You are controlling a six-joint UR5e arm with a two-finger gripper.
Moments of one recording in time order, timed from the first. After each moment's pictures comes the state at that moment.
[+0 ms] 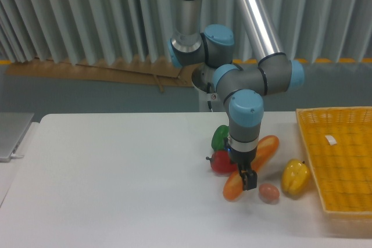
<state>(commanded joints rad) 2.44 -1.97 -1.63 -1.17 1.59 1.52</state>
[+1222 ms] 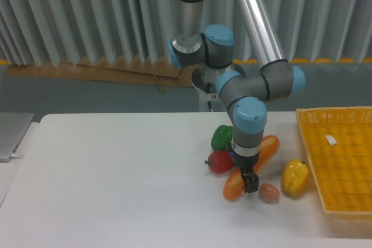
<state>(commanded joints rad) 2.45 -1.98 -1.68 -1.14 1.59 1.58</state>
